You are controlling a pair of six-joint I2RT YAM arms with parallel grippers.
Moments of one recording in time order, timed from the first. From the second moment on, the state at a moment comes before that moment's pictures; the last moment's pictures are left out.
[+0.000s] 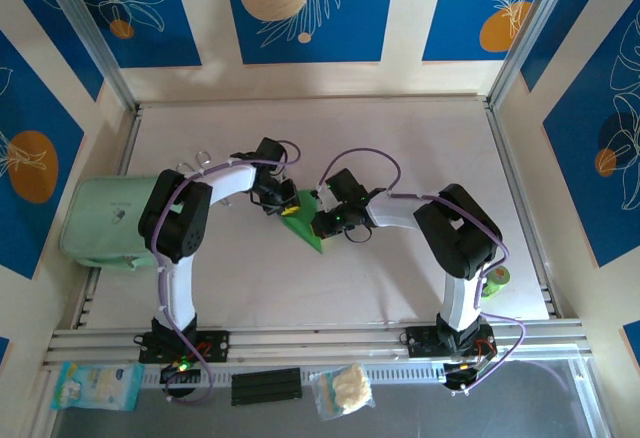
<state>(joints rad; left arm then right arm) -0.45 2.02 1.36 -0.60 0.42 -0.73 0.66 1.86 1.00 -0.18 -0.39 0.29</state>
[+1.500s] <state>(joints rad) -0.47 1.74 1.09 -0.34 0.40 -0.94 0.66 1.88 1.04 -0.21 -0.39 0.28</state>
